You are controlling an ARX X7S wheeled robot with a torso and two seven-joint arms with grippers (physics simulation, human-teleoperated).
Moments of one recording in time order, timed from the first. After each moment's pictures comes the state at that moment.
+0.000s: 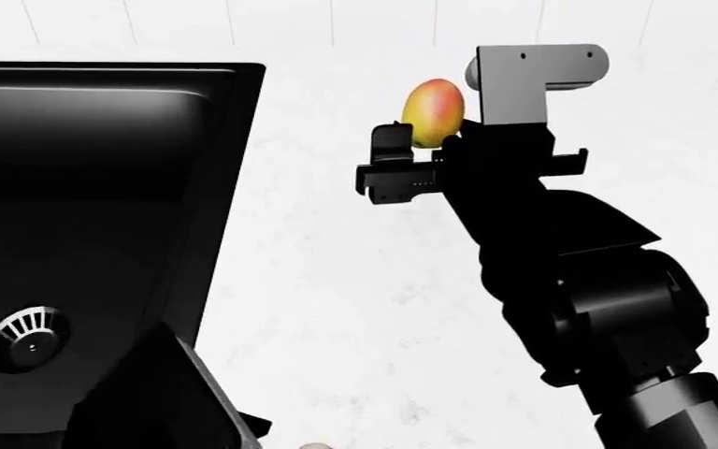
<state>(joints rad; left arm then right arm) -0.85 -0.43 0.45 0.45 -1.60 -1.39 -0.52 1.26 0.31 -0.82 0.73 1.01 0.39 0.12</state>
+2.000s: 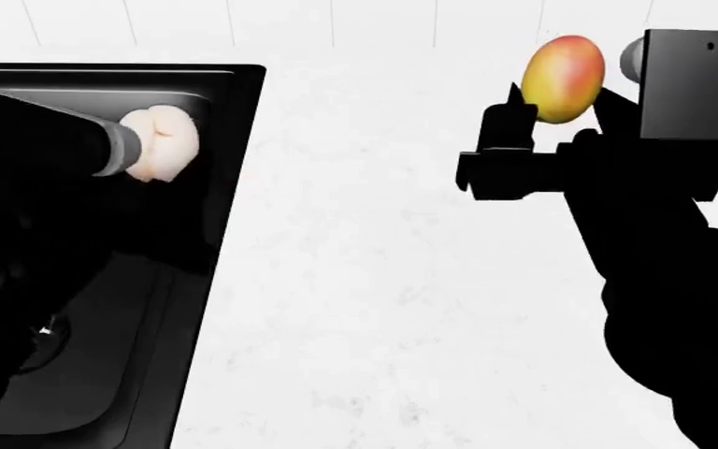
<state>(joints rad) -0.93 -0.44 0.44 0.27 -0.92 -0.85 -0.40 1.07 0.72 -0.64 -0.01 1.20 0.49 0.50</state>
